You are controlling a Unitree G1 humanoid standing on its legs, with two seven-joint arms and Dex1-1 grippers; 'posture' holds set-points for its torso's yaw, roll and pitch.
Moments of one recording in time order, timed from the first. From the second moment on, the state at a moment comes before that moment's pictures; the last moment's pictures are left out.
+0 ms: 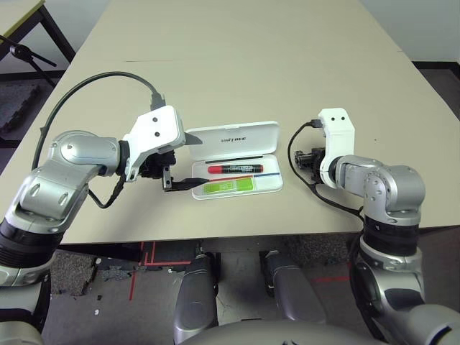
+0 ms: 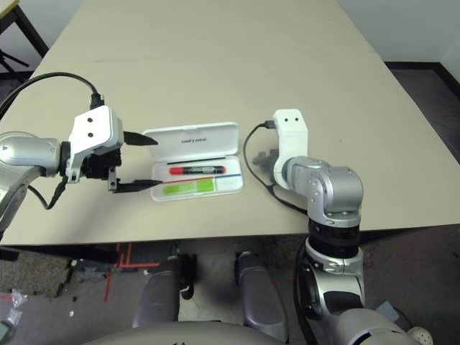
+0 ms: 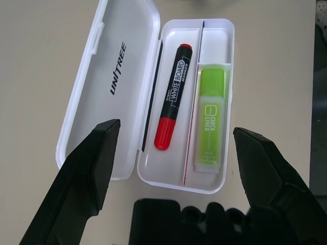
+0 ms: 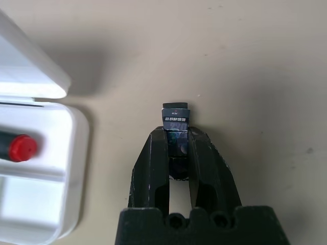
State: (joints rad) left arm -0.46 0.95 -0.10 -0.38 -0.30 0.54 -1.11; right arm -0.54 -0.20 -0.14 -0.34 0.20 1.51 0.20
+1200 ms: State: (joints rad) left arm -0.39 1.03 -0.04 -0.42 -0.31 0.56 -1.12; right arm -0.66 -0.79 0.34 -0.11 0.15 0.33 1.28
